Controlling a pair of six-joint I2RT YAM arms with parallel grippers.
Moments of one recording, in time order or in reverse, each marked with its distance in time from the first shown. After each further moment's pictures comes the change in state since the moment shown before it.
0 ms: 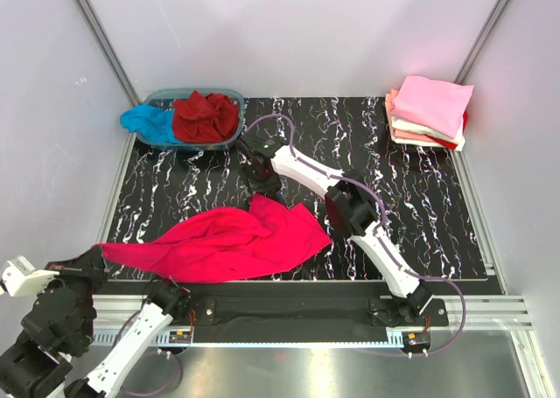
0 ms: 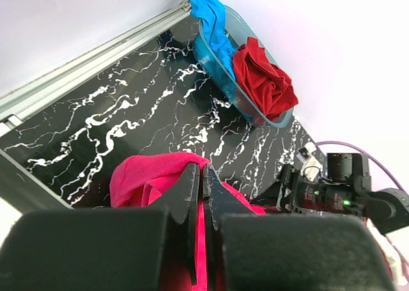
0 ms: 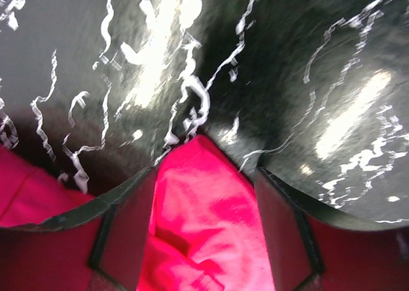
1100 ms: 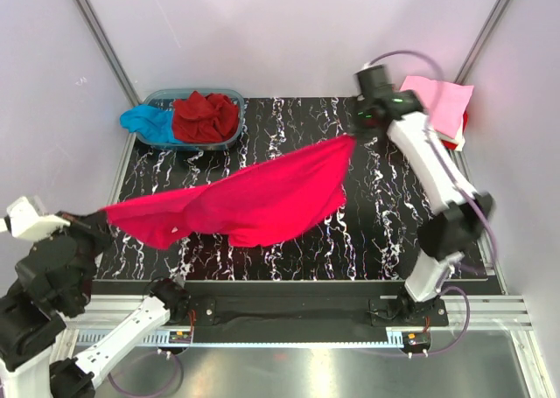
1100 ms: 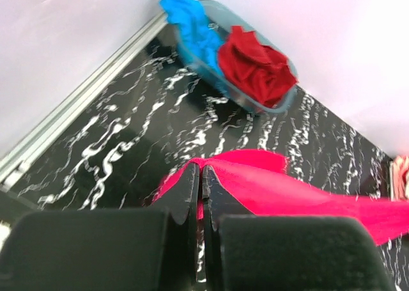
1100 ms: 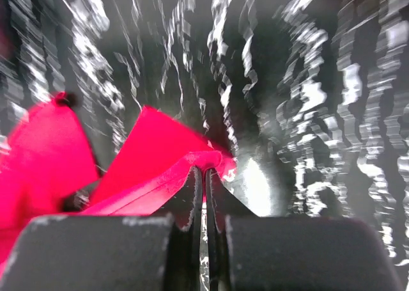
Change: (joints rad) left arm -0.055 0.355 0.238 0.065 0.029 0.196; right arm -0.441 -0.716 -0.387 -0.045 0.180 -0.026
